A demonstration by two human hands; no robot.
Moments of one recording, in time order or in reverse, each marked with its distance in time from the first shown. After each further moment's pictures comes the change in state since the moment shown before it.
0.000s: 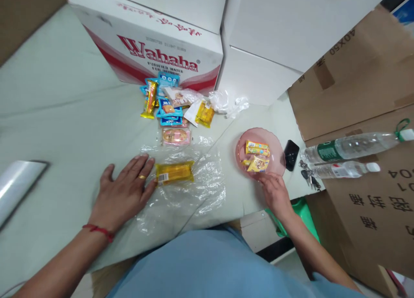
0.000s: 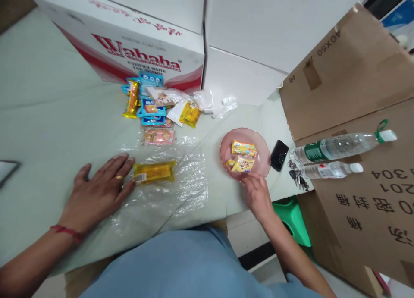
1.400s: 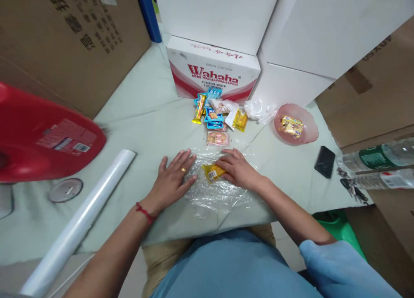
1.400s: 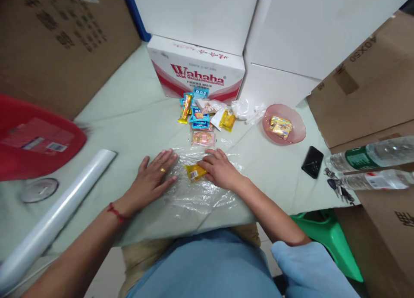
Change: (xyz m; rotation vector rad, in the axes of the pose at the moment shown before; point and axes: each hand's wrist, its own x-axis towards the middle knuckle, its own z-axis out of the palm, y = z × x) left_hand -0.013 -0.046 -0.003 -0.159 -0.052 0.105; right_hand 0.172 -0.161 0.085 0.261 -0.349 -0.444
